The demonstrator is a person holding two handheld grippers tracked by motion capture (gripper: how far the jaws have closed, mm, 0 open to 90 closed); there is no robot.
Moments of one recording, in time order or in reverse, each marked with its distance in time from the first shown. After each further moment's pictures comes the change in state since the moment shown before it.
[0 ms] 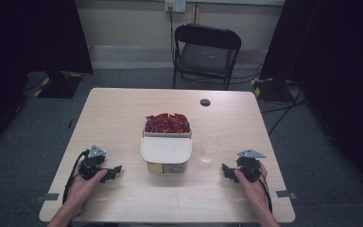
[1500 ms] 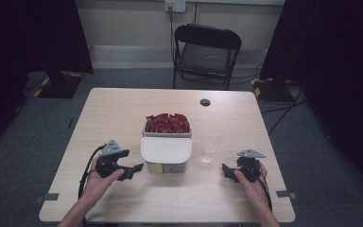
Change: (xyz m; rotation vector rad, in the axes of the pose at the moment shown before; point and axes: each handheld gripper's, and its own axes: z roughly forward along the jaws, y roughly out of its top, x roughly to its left) left arm -0.058 0.046 -0.014 -0.152 -0.250 0.104; right arm 0.000 0.000 0.000 0.000 0.001 0.000
